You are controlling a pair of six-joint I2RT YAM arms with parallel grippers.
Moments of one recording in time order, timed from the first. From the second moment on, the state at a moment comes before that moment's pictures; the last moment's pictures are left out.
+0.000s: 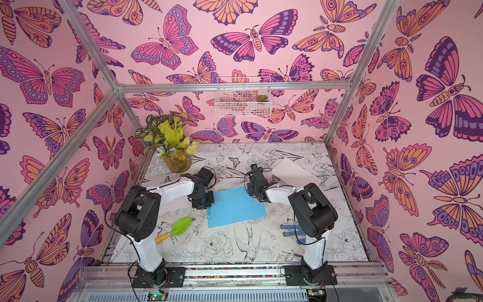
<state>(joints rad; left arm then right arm) -0.46 1.85 1.17 -0.77 0.08 -0.67 0.64 1.88 1.06 -0.03 0.24 0.24</state>
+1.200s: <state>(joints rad) -0.46 1.85 1.17 -0.75 0.10 -0.70 0.77 1.70 0.86 -0.08 0.23 0.29</state>
